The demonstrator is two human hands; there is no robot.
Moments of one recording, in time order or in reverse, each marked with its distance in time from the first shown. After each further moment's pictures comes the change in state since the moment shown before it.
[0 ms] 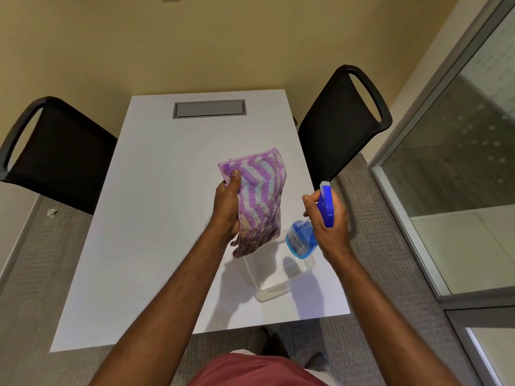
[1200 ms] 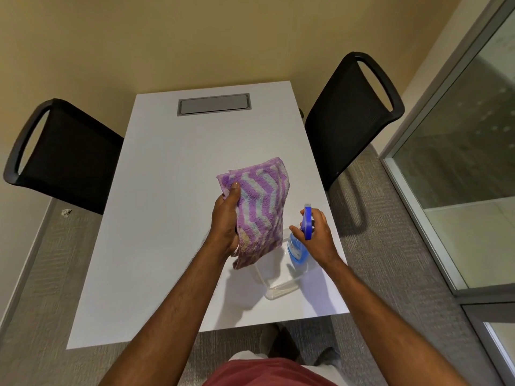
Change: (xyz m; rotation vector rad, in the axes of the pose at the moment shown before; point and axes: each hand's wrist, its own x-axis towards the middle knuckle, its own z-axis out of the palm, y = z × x) left_hand -0.020 -0.014 -0.022 0.001 -0.007 -0.052; right_hand -0.004 0.110 0.019 -0.224 -0.230 0.188
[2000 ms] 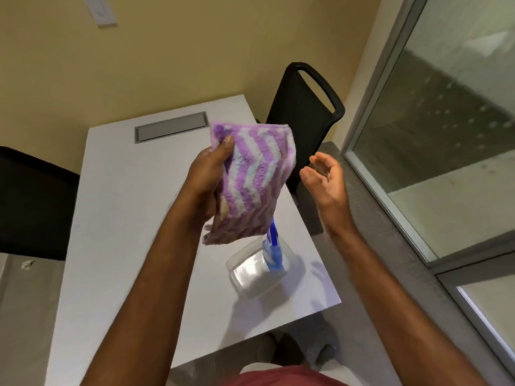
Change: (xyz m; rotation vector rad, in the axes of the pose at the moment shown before) left_hand -0.028 0.105 0.107 0.276 -0.310 0.140; right_hand -0.035 -0.162 -0.116 0.415 0.300 -0.078
